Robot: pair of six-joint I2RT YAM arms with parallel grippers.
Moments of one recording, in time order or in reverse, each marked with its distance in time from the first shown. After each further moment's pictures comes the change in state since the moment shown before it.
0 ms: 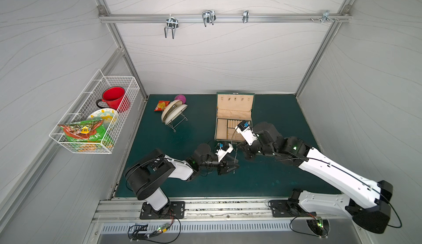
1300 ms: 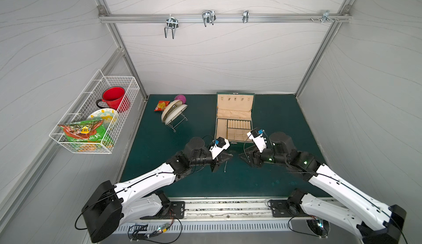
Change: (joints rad) left arm -0.008 -0.496 0.159 -0.813 -0.166 0.286; right arm -0.146 -0.267 -0.386 0.289 -0.294 0.078
